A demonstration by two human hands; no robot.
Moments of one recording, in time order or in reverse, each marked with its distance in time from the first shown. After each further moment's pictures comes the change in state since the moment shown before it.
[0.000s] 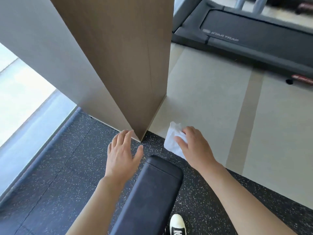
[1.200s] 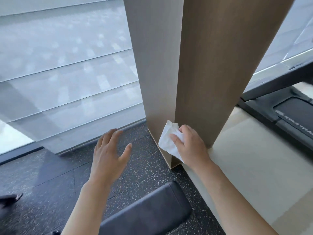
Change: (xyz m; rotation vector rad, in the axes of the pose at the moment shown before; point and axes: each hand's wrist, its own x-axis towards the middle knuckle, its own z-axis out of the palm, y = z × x) left_hand -0.211 0.081 -0.252 -0.109 0.573 -0.463; right_hand -0.024 -0.214 -0.172 0.184 -0.064 -0.684
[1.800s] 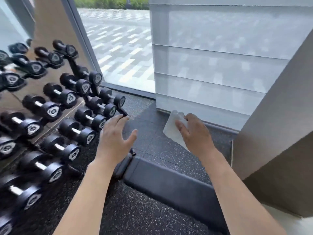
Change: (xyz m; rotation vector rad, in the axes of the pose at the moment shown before) left_hand -0.358 -0.089 -0.203 0.211 0.441 -0.629; right_hand -0.162 -0.285 0.095 0.214 -0.491 -0.611
